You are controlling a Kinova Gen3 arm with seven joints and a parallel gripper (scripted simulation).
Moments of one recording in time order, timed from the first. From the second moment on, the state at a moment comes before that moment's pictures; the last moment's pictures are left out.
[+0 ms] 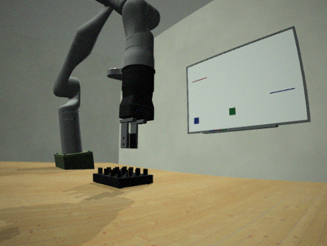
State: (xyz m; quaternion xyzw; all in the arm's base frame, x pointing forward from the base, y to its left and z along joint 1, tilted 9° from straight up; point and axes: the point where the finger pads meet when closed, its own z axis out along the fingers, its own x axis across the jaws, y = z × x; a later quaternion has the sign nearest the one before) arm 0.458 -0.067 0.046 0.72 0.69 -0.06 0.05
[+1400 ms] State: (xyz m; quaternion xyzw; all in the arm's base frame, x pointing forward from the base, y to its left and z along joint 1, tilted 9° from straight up) arm 0.459 -0.071 0.015 0.72 0.69 -0.05 0.05
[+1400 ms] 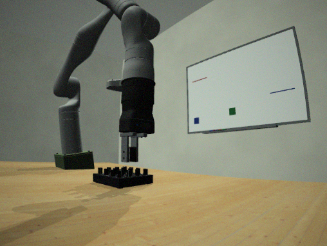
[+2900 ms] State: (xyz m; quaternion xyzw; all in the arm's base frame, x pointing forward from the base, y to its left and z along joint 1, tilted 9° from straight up) arm 0.457 -0.074 0.002 0.72 0.69 -0.06 0.05
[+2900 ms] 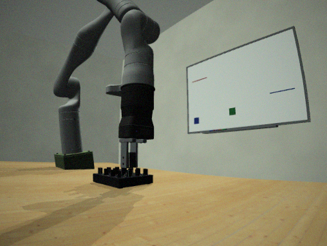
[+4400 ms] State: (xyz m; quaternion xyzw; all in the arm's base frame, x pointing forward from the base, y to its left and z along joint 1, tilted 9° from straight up) arm 0.457 -0.076 -0.011 0.72 0.69 -0.06 0.05
